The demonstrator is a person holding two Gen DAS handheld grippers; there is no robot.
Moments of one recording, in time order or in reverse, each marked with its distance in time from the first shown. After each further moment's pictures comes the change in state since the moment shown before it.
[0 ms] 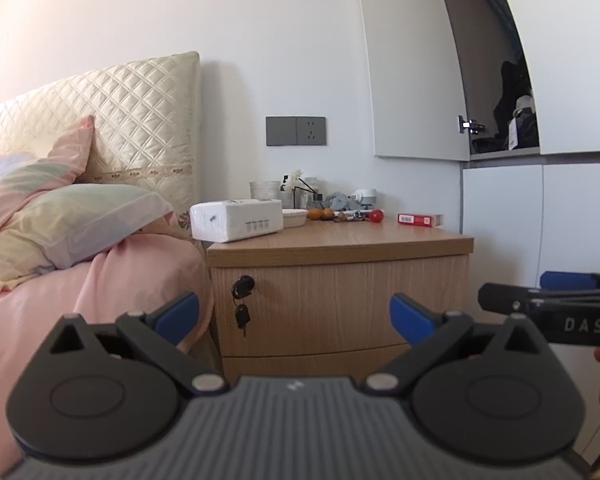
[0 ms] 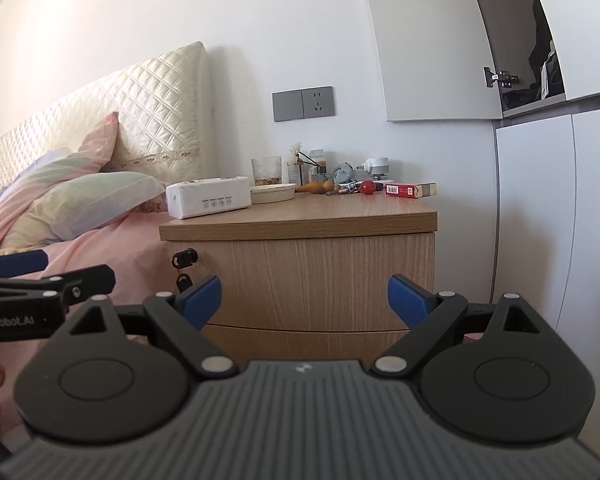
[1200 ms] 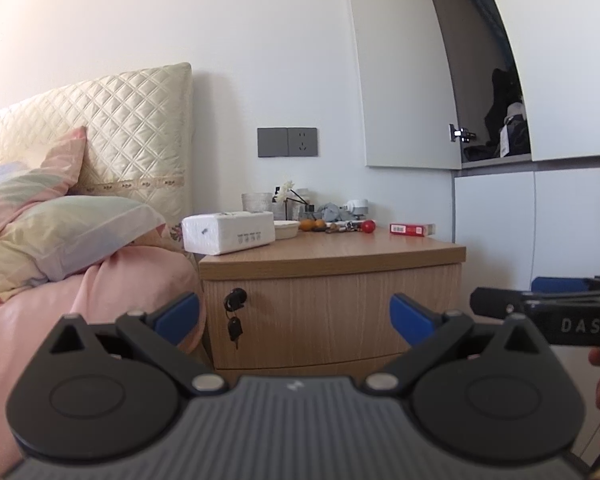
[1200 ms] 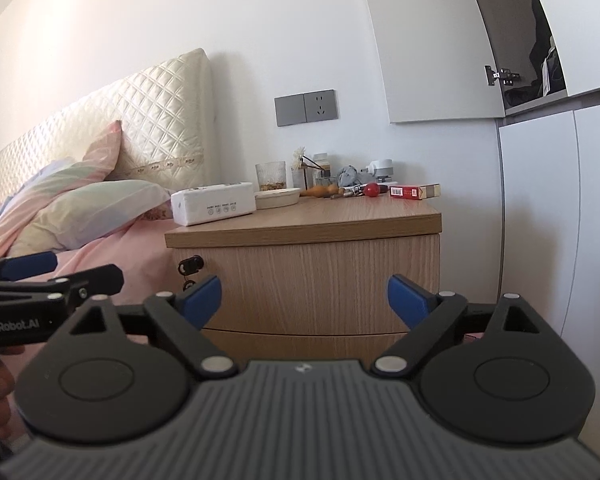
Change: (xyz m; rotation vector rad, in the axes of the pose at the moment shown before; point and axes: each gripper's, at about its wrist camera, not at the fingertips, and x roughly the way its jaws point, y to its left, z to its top) left arm -0.001 -0.005 0.003 0.010 -0.039 -0.020; right arm 0.001 -0.002 0.002 0.024 -0.011 0.021
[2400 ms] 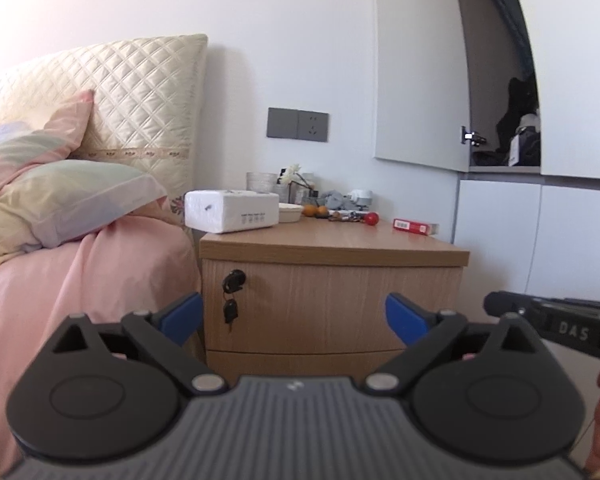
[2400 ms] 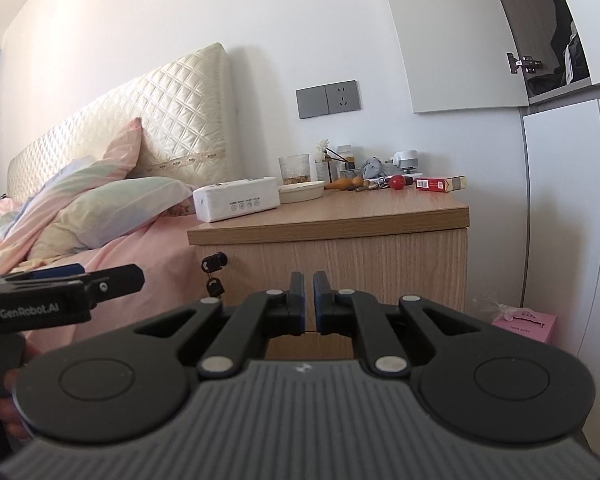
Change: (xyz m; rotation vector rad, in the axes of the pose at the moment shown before) left arm 0.011 0.021 0.003 -0.093 0.053 -0.025; right arm 0.007 0.001 0.005 0.017 0.028 0.082
